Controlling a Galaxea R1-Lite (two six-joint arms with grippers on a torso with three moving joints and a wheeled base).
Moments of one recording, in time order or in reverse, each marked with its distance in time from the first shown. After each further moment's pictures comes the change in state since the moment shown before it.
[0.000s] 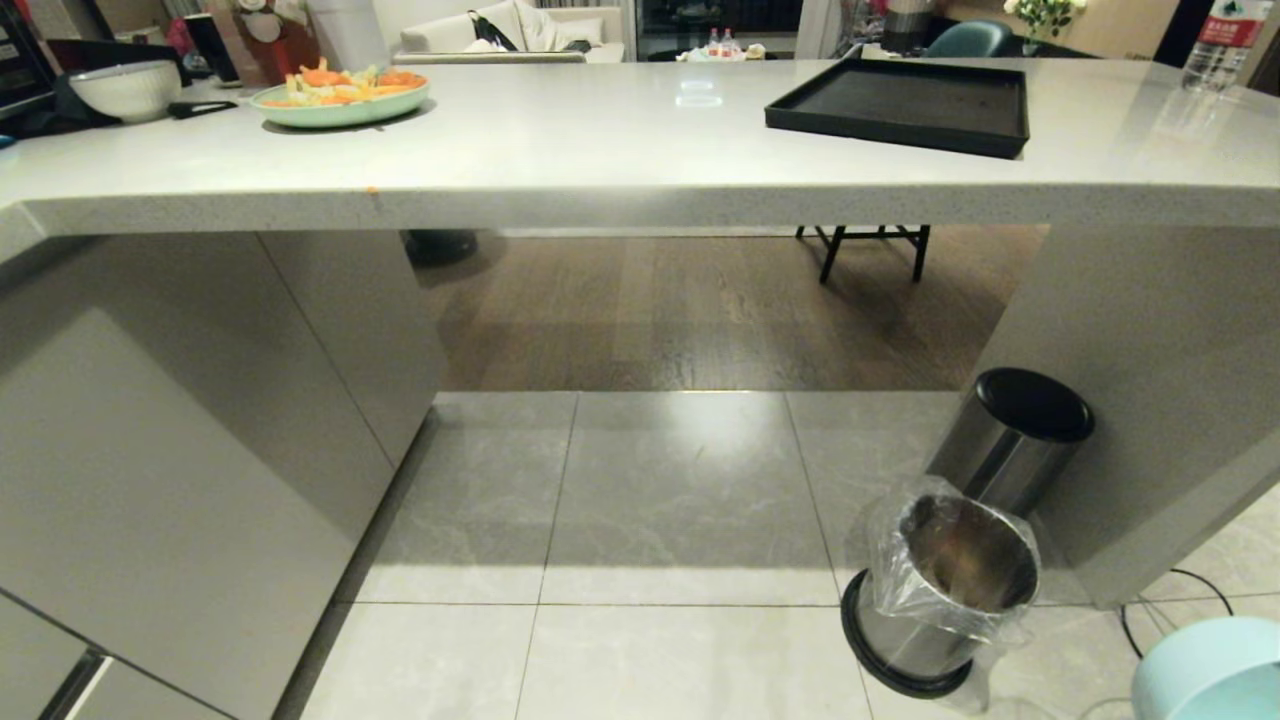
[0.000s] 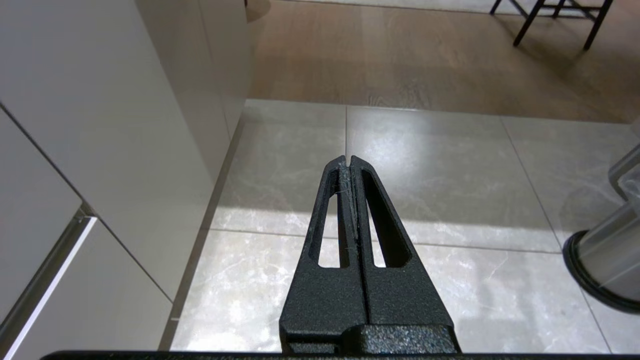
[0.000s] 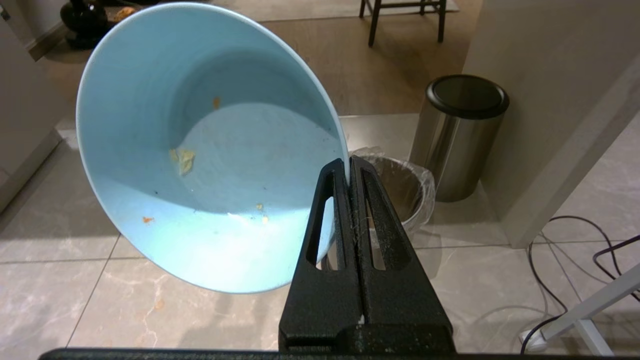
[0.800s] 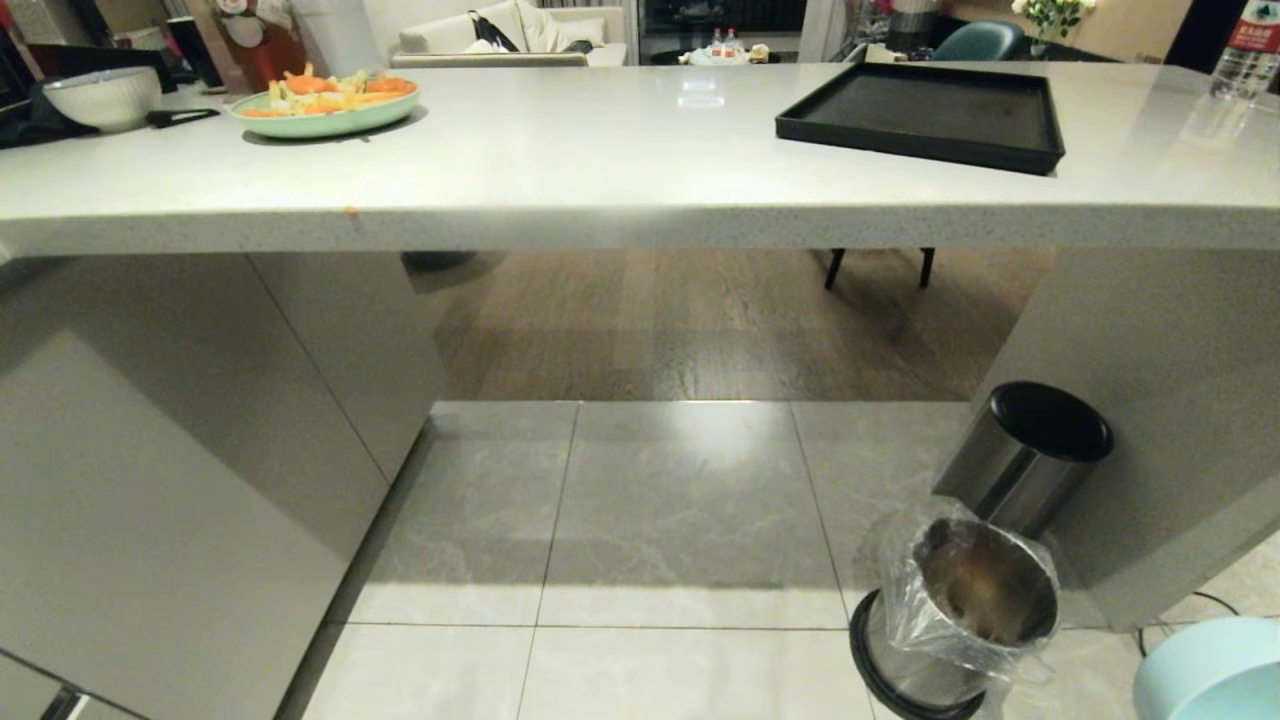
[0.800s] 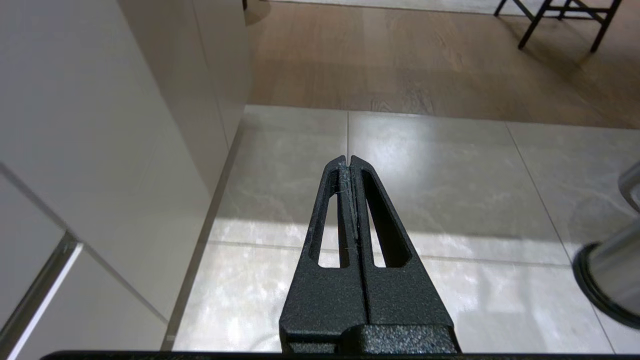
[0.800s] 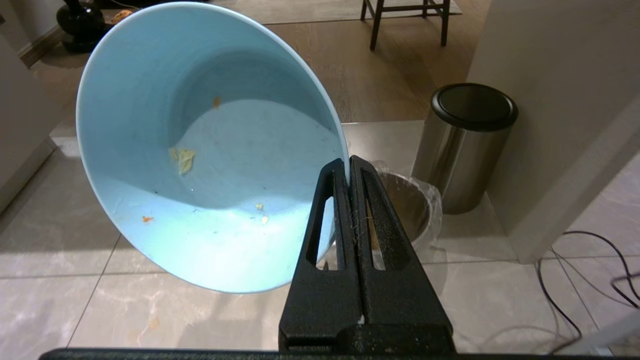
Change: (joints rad) left arm 0.000 0.000 0.000 0.000 0.000 0.001; right arm 0.000 0.000 0.000 0.000 0.000 0.000
